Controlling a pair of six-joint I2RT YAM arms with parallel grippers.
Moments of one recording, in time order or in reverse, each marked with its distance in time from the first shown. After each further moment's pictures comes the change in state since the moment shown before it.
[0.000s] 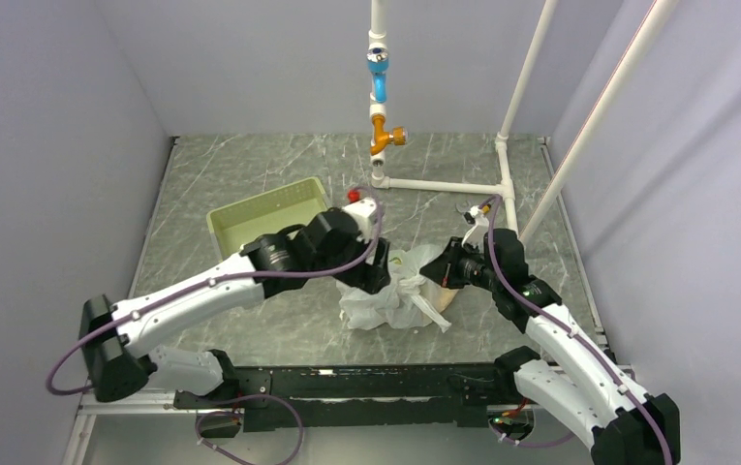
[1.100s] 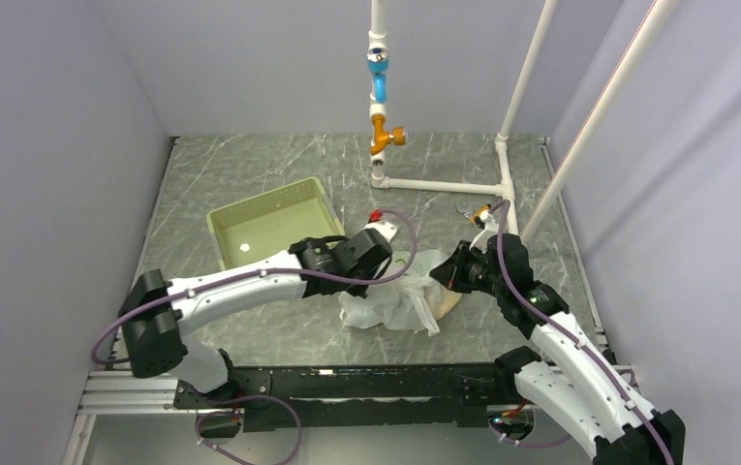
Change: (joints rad) left arm -0.087 0.291 0.151 -0.180 -0.299 0.104; right arm 0.000 -0.055 0.011 -0.124 0.097 0.036
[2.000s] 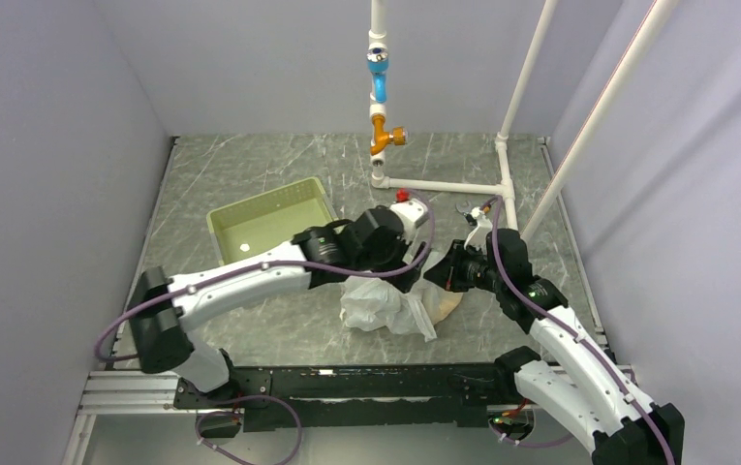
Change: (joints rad) left arm 0.001 -0.048 0.058 0.241 0.190 0.088; right arm -0.001 0.026 0.035 -0.014 -0.098 -0.063
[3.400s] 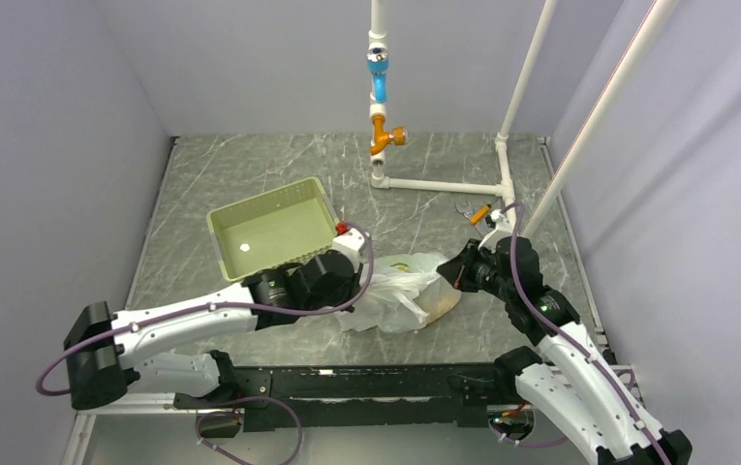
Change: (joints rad) left arm -0.029 -0.266 -0.411 0.073 -0.159 -0.187; right arm 0.001 -0.103 0.000 -0.056 0.166 0.049
